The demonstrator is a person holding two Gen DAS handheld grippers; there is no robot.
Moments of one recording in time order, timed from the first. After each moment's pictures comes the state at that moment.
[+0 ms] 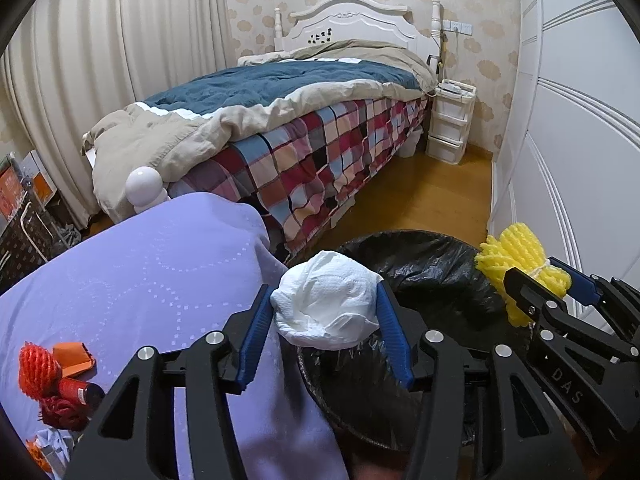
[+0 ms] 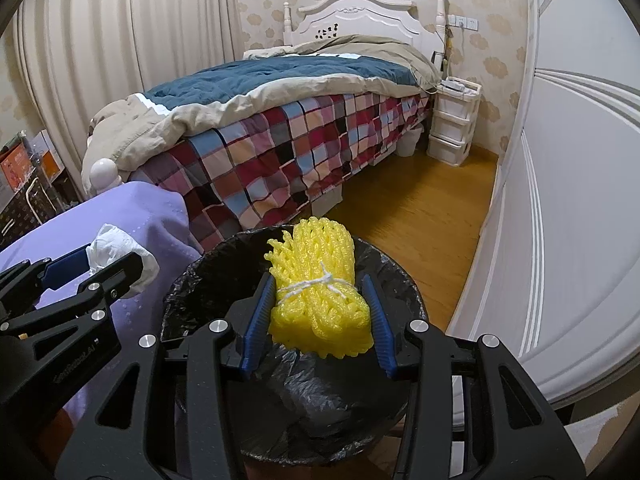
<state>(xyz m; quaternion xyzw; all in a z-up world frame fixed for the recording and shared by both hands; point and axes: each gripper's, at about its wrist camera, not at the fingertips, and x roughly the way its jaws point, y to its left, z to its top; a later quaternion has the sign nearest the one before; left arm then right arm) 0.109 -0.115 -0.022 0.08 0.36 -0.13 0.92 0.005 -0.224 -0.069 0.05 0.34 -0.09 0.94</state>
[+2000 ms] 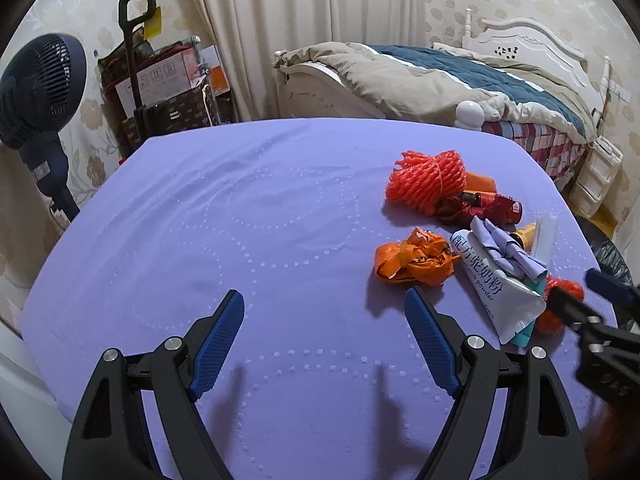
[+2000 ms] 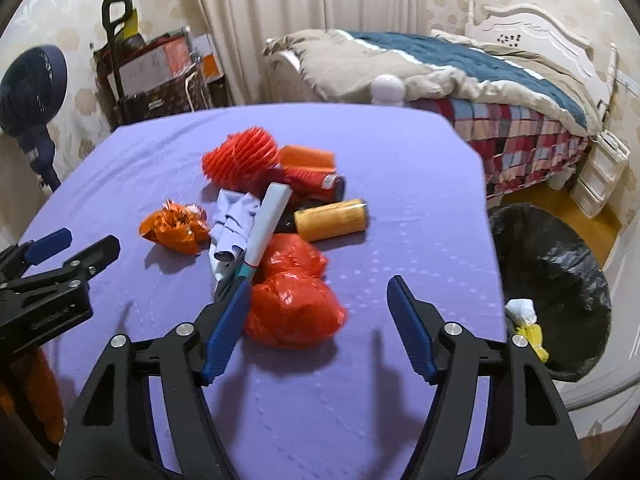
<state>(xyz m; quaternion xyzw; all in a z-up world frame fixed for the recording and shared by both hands) -0.061 0.189 -0.020 -0.03 0.39 0.14 0.91 -0.079 0.053 -0.078 -0.06 0.39 0.18 0.90</state>
